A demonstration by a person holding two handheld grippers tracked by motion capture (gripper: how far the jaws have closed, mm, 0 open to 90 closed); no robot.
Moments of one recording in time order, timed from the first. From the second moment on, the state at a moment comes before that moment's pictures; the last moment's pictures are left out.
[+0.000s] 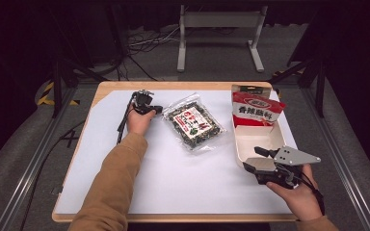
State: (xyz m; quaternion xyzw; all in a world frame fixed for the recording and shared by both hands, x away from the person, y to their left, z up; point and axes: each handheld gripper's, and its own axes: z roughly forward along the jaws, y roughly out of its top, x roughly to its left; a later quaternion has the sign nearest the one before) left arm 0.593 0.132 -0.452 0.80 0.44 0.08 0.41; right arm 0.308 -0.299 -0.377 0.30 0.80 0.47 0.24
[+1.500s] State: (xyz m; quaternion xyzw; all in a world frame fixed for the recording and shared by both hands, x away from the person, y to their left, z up) left arm 0.475 0.131 -0.299 0.78 0.24 0.15 0.56; right arm 0.319 -0.278 -0.374 0.28 0.80 0.48 0.23
